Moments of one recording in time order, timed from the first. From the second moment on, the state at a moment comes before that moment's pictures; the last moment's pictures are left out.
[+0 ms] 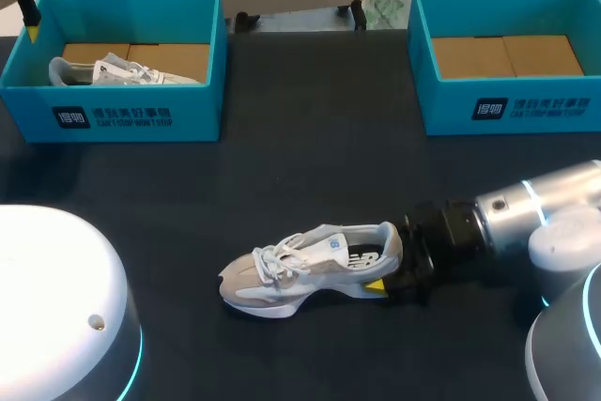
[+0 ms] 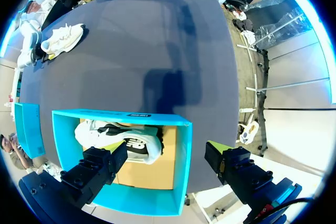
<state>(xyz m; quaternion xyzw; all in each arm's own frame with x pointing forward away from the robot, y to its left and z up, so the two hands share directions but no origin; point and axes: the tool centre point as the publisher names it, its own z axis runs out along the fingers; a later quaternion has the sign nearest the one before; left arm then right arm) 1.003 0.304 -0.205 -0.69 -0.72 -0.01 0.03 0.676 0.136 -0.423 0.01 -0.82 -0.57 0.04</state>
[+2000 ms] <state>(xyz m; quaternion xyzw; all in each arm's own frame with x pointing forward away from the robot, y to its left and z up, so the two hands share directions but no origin) 0.947 0.237 -0.193 -0.49 -0.87 0.02 0.07 0.693 0.108 -0.419 -0.02 -0.84 -0.55 0.00</state>
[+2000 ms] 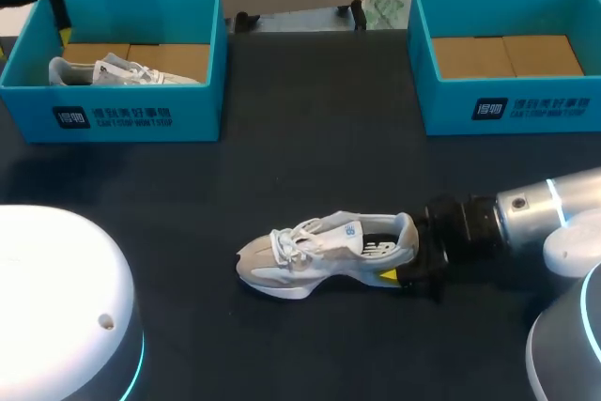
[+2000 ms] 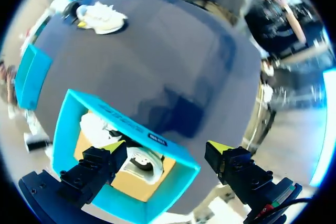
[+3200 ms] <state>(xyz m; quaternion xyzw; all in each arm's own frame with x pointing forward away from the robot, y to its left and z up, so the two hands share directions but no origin) 0.852 0.171 -0.216 0.04 -1.00 0.01 0.08 0.693 0.108 -0.419 -0.02 -0.84 -0.55 0.00</state>
